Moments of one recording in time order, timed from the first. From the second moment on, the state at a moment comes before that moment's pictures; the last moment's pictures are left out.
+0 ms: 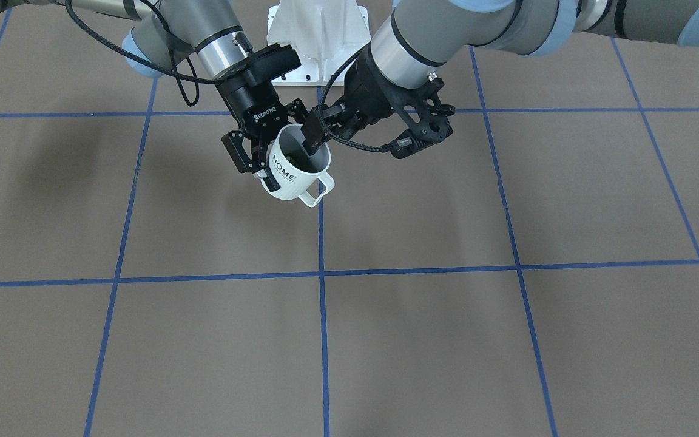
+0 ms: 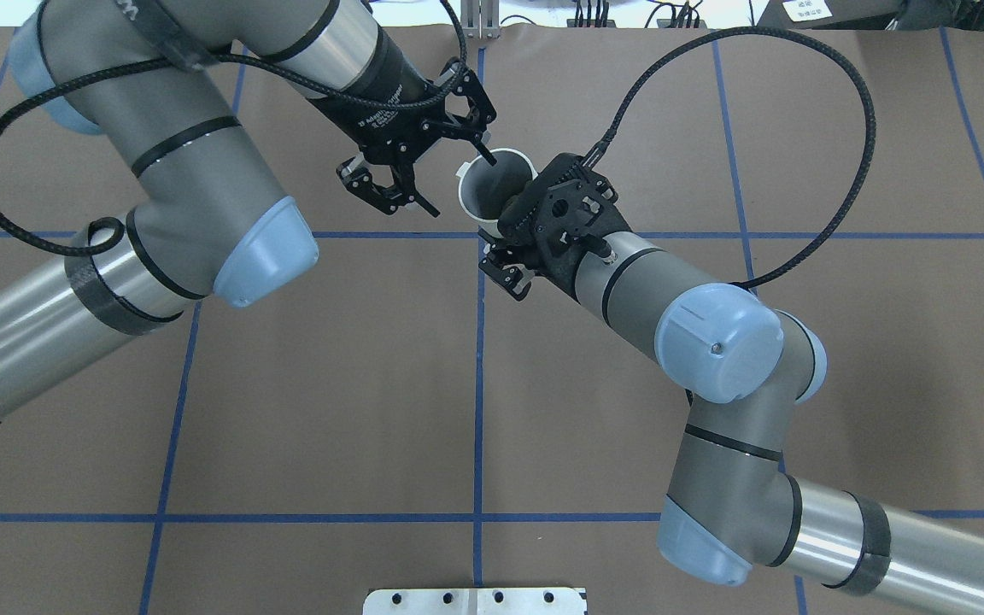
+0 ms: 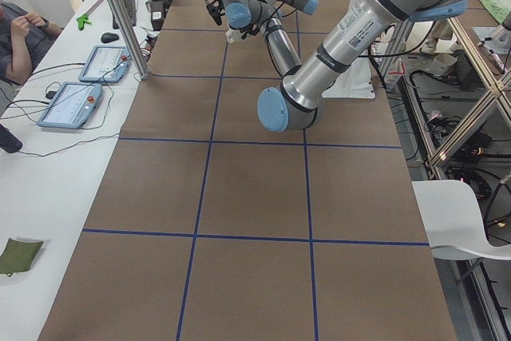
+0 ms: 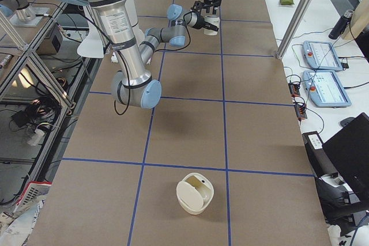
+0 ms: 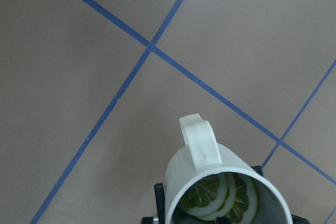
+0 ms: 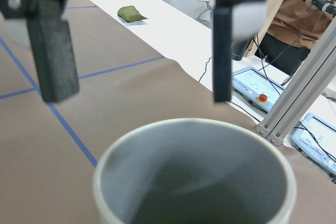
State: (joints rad) left arm -0.84 -2.42 -1.68 -1.77 -2.38 -1.85; right arm 0.44 -1.08 1.82 -0.85 1.23 0.34
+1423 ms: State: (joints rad) left arm -1.06 -1.87 -1.79 -1.76 -2.32 -0.67; right arm 0.65 -1.19 1.89 -0.98 1.38 0.73
